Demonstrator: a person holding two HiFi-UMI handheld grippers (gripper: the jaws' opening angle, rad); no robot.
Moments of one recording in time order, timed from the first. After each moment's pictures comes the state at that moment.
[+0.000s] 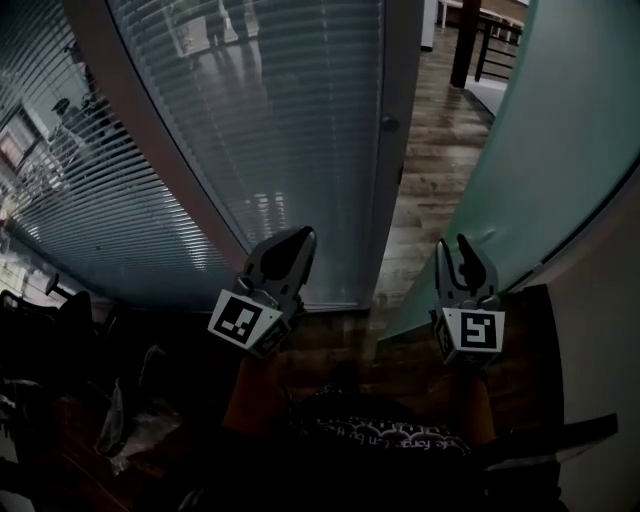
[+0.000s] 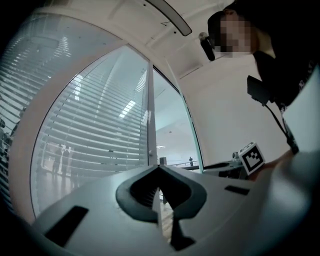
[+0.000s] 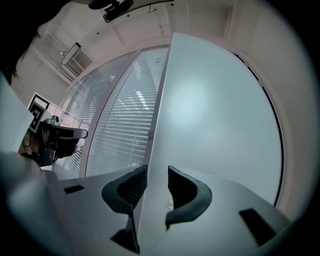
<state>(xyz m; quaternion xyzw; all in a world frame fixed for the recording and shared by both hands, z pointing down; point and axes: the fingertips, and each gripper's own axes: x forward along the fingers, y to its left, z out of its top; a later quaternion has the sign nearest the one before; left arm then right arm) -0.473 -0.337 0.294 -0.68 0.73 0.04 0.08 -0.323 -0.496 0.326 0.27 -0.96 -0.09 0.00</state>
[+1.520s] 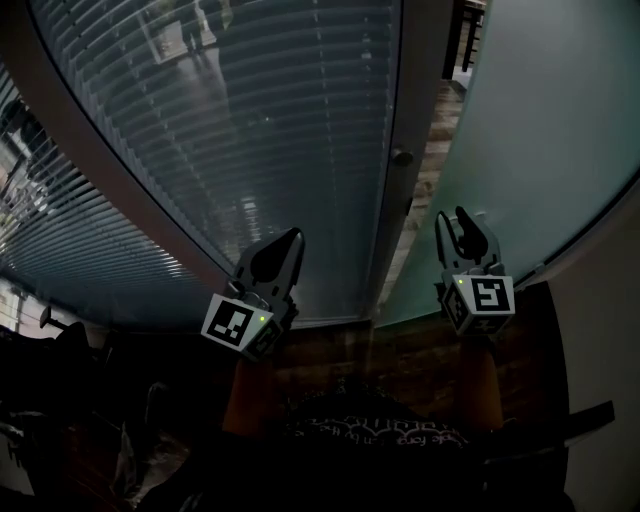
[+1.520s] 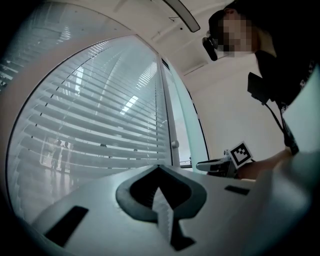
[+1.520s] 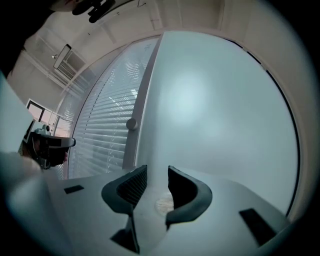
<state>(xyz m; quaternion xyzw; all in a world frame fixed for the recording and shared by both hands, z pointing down) -0.563 -0.394 0.314 -0.68 0.73 0.03 0.07 -0.413 -0.588 0.329 0.26 -0.96 -0.05 0.00</state>
